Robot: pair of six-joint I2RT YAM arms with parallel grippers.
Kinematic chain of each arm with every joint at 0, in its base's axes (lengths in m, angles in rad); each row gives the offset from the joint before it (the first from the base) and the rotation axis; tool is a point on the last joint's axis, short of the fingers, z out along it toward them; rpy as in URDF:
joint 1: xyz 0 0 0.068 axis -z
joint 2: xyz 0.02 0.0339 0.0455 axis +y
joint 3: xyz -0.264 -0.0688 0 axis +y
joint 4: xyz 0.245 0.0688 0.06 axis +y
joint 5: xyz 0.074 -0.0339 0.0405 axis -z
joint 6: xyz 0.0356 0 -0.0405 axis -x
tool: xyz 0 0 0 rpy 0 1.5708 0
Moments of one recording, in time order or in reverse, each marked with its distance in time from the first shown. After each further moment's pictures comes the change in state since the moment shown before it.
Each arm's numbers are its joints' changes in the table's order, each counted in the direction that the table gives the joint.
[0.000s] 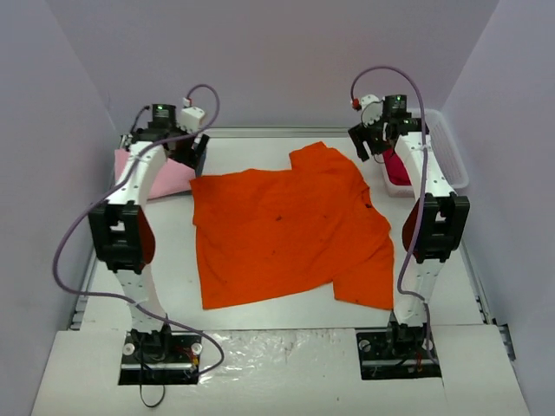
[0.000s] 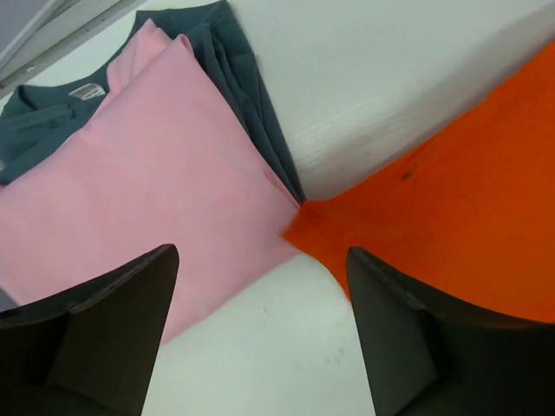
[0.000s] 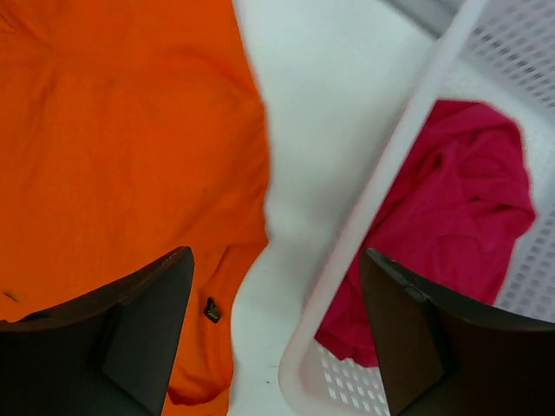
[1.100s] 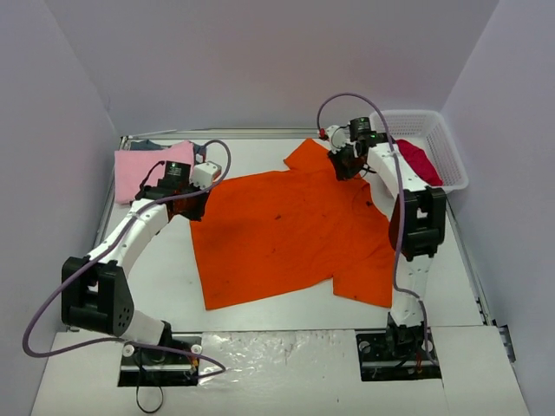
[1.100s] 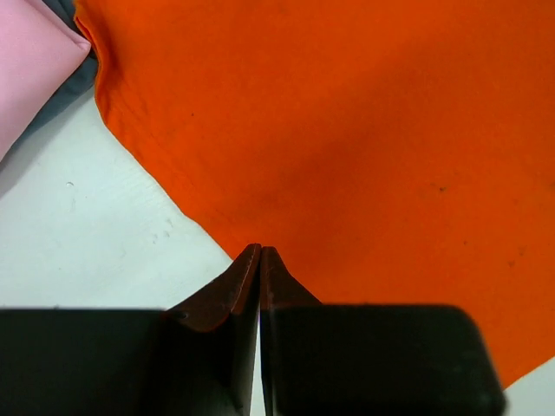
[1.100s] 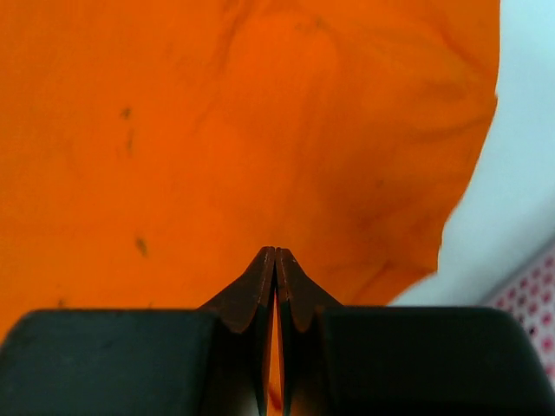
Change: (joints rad) left arm 0.151 -0.470 0.705 -0.115 0.015 0.124; right arm -0.122 0.043 0.195 0.003 -0.108 0.038
